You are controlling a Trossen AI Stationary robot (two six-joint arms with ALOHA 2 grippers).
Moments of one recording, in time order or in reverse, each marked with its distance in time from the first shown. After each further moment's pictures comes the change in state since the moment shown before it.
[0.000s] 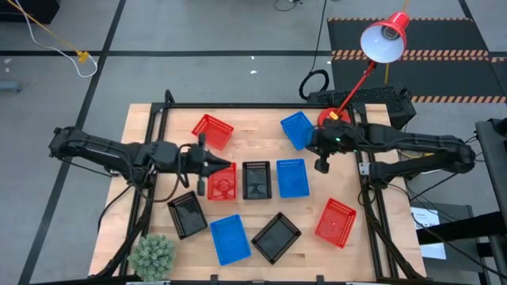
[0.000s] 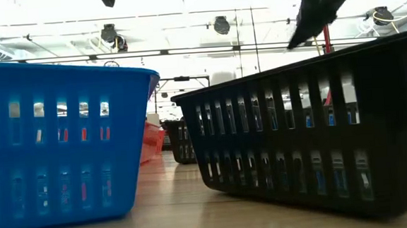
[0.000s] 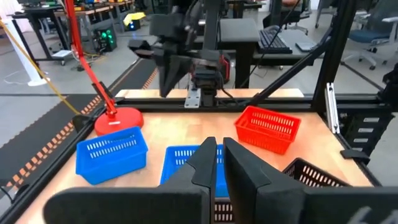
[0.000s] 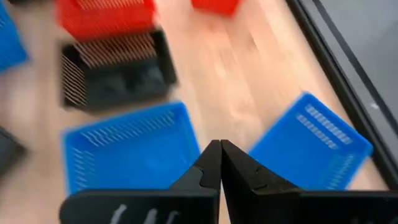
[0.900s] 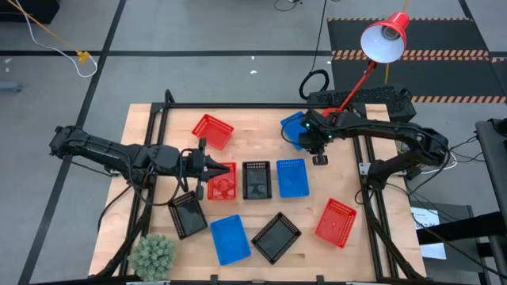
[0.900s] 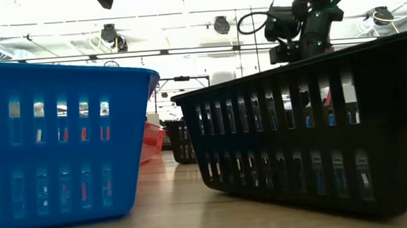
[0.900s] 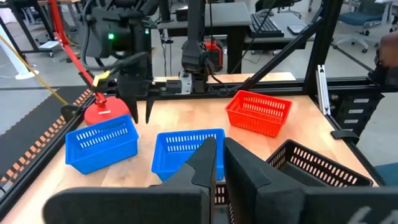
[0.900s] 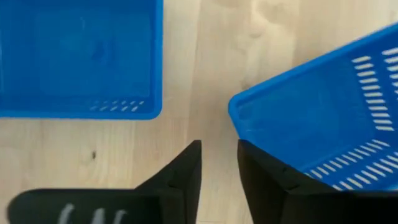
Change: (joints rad) left arm -0.038 0.000 -0.001 -0.054 0.002 0.000; right arm -0.271 0.365 0.000 -0.051 -0.183 -0.555
